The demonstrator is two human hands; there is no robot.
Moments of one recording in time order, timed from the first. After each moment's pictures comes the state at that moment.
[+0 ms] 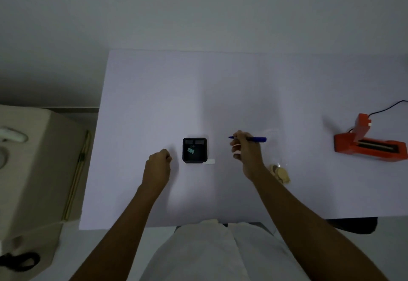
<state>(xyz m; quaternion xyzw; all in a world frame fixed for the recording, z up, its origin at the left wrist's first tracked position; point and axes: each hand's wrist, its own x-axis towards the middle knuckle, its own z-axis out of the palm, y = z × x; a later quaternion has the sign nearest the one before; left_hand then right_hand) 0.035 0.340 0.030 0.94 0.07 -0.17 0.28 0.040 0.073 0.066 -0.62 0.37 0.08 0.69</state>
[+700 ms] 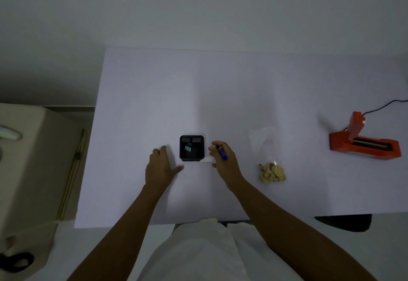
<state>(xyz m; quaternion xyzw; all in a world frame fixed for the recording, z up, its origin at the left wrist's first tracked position) 0.022 0.330 0.001 0.95 0.05 -0.20 0.23 0.006 0.118 0.031 -0.72 0.25 0.12 0.64</state>
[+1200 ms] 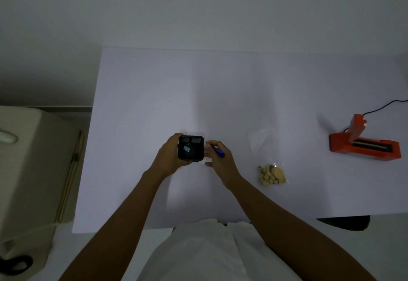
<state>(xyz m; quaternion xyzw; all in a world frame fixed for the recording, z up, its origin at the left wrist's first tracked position) 0.069 0.307 0.026 0.87 -0.06 -0.22 0.44 0.024 0.124 0.038 -0.68 0.25 0.15 0.68</state>
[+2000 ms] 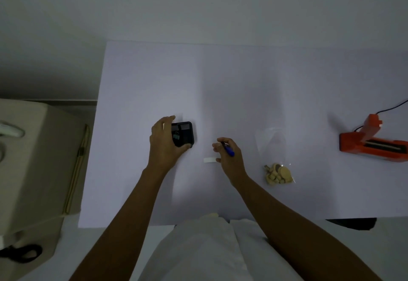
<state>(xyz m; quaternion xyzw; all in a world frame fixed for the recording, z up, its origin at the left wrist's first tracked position) 0.080 0.317 0.045 0.93 0.00 -0.07 0.35 0.027 0.115 0.012 -0.70 0.28 0.09 0.65</state>
